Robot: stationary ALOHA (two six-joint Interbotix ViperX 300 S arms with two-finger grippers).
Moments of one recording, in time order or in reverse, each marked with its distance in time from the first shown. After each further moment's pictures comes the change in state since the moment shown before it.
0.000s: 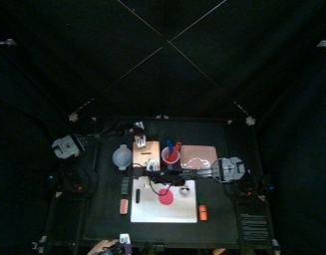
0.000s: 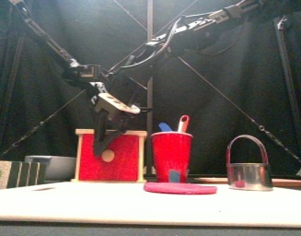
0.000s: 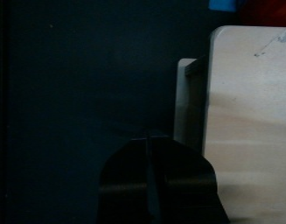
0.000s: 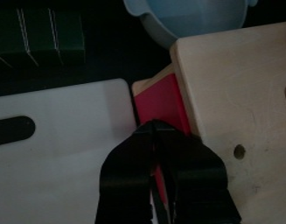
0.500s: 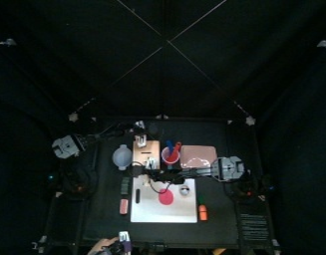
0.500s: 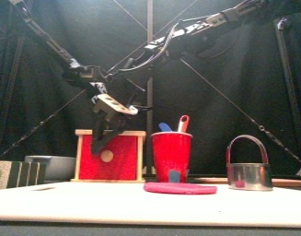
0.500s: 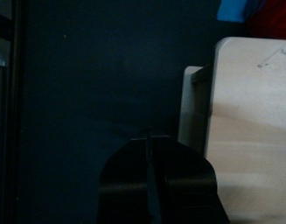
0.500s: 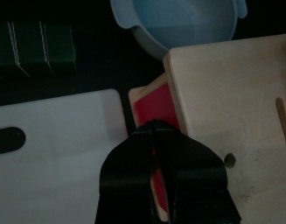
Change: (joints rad) left arm 0.006 -0.014 0.009 -0.008 -0.179 -0.011; right arm 0.026 -0.002 -0.035 0.054 -0.002 0.003
